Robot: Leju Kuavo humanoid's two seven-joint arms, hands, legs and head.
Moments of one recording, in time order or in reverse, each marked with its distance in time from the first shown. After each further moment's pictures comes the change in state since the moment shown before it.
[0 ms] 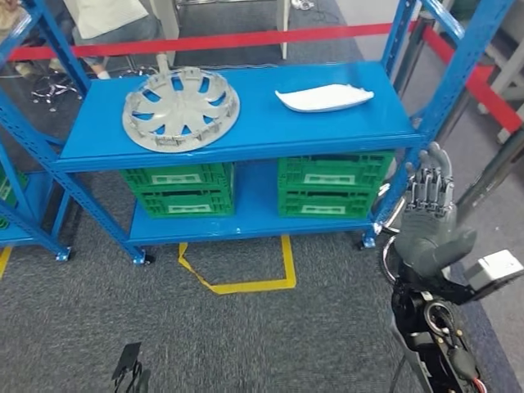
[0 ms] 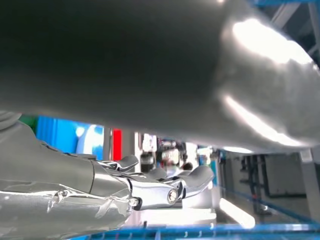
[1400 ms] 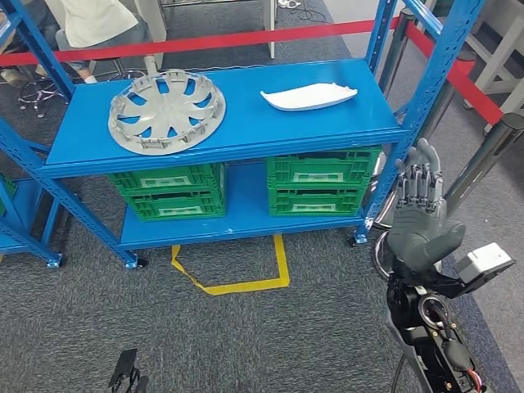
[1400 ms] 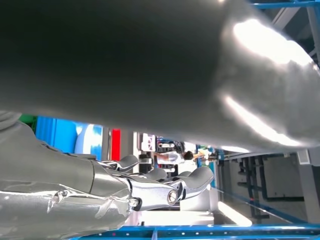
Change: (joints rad) left arm 0.003 0.001 0.000 0.001 0.003 -0.001 -0.002; right arm -0.002 0.004 0.000 0.000 0.004 0.013 0.001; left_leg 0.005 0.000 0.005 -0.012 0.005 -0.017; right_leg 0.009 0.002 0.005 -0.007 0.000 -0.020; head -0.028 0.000
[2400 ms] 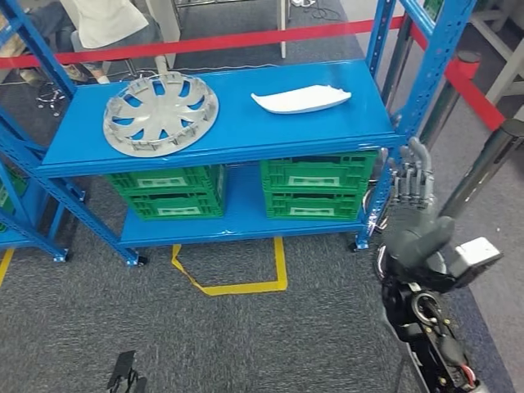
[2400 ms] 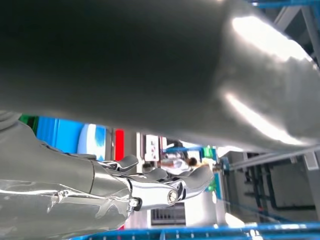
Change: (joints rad) left arm -0.006 0.000 -0.001 0.006 0.000 -0.002 0.012; right arm 0.002 0.009 -0.003 0.005 0.015 -0.007 0.011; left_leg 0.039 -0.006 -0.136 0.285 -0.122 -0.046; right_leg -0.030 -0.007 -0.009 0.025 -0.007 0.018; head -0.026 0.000
